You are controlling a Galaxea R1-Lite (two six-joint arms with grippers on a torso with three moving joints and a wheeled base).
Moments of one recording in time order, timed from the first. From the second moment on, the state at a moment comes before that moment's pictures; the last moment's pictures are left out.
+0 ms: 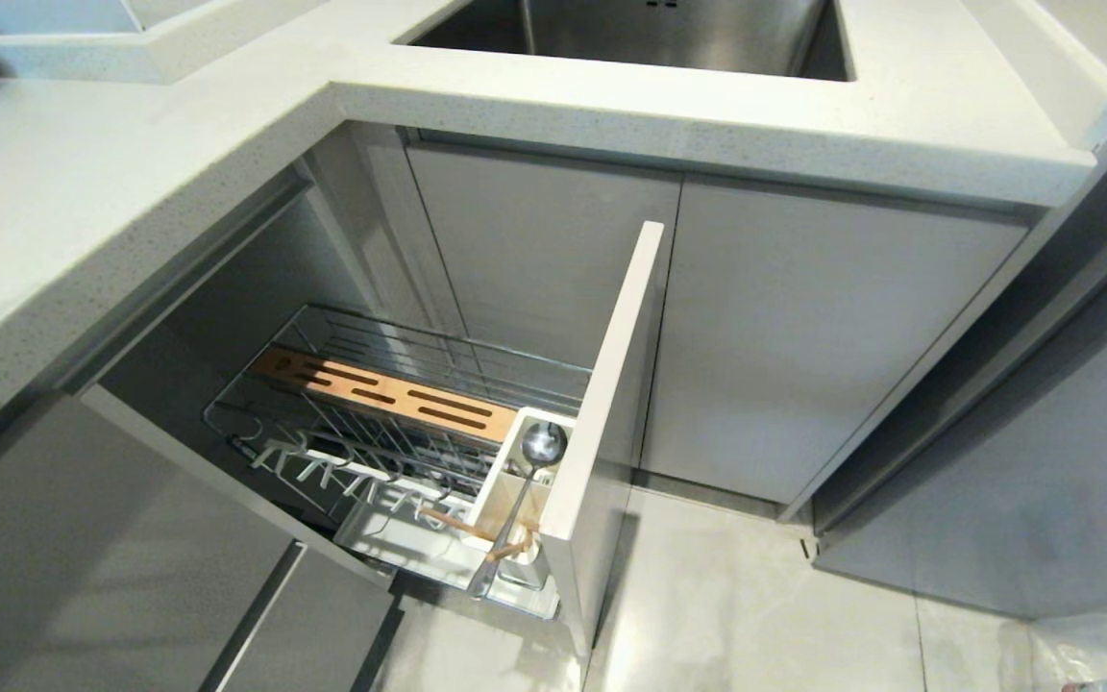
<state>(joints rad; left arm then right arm) -0.01 1.07 -1.96 1.07 -0.49 -0.52 0.00 0.00 0.00 0.00 -0.02 0.05</state>
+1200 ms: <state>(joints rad) 0.85 1.38 -1.84 0.86 -0.47 -0.54 0.00 0.00 0.00 0.00 -0.02 0.05</state>
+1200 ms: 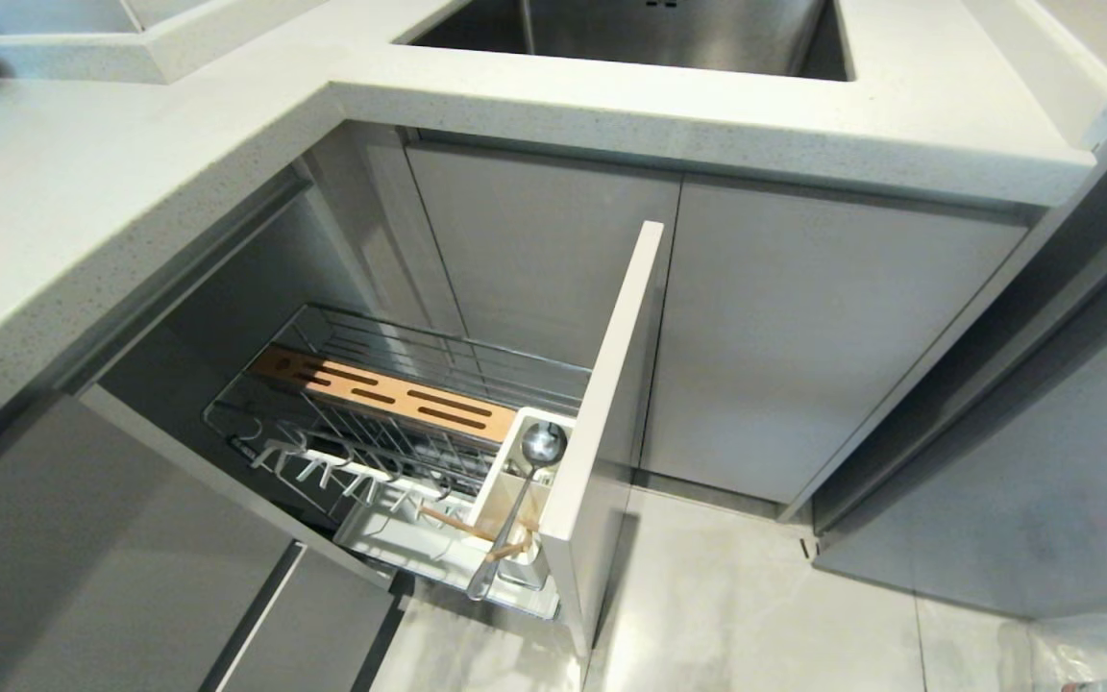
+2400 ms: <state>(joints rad) 0.68 1.48 -1.79 0.71 -0.47 -0.66 0.00 0.00 0.00 0.00 -0.02 0.05</state>
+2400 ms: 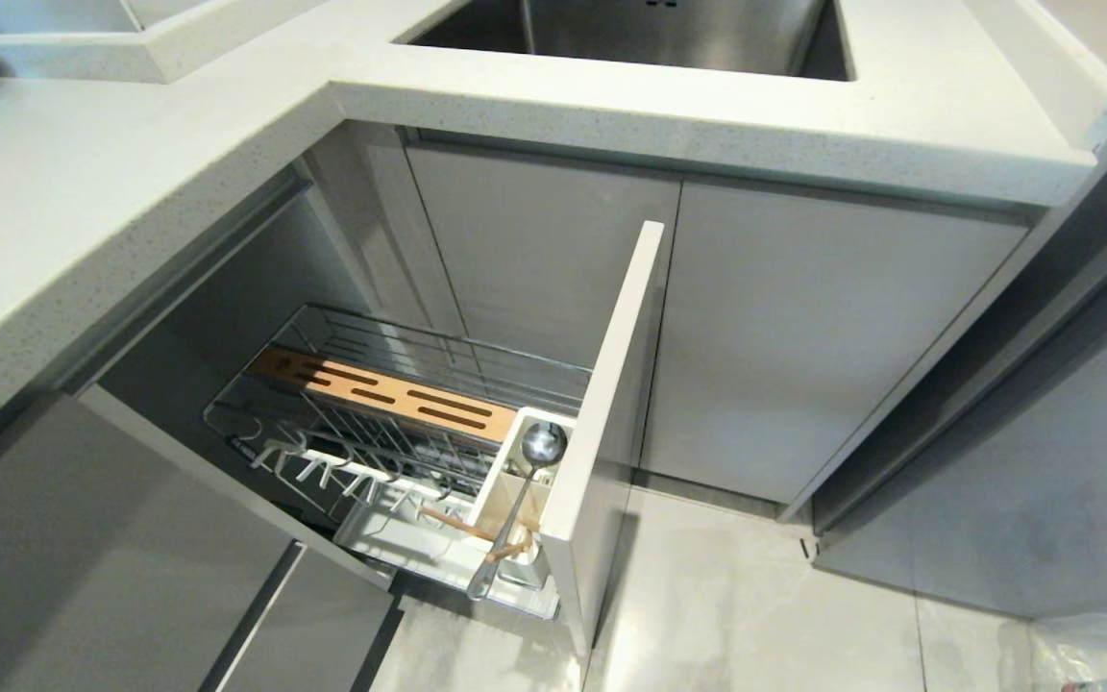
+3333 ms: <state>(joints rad) 0.68 1.49 -1.77 0.71 -0.47 -0.67 0.00 0.00 0.00 0.00 -0.02 0.05</state>
